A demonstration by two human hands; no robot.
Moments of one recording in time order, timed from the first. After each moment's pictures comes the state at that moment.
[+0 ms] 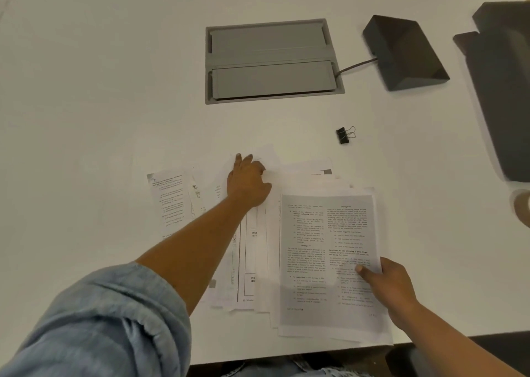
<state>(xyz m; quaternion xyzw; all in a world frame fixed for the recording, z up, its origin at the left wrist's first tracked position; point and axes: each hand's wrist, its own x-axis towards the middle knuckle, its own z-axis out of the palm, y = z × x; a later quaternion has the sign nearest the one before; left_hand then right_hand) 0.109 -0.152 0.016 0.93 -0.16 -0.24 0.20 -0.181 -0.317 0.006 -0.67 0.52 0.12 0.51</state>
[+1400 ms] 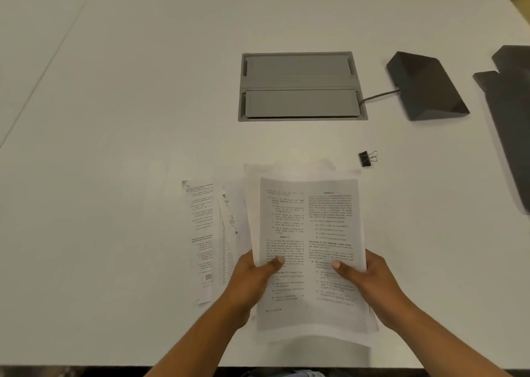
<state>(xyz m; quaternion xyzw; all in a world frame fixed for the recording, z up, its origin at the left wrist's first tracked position) -0.030 -0.045 0.084 0.68 0.13 -0.40 0.60 -0.119 -0.260 0.083 -0.62 0.34 0.10 0.69</state>
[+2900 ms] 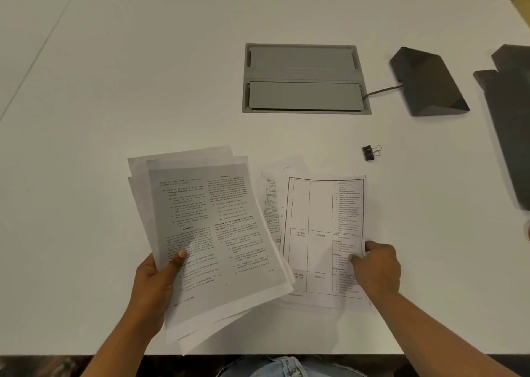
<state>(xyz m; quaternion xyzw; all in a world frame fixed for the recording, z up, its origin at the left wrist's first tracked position) -0.004 0.102 0.074 0.67 0.24 -0.21 0.67 -0.109 -0.263 0.016 -0.82 0.50 0.09 0.26</state>
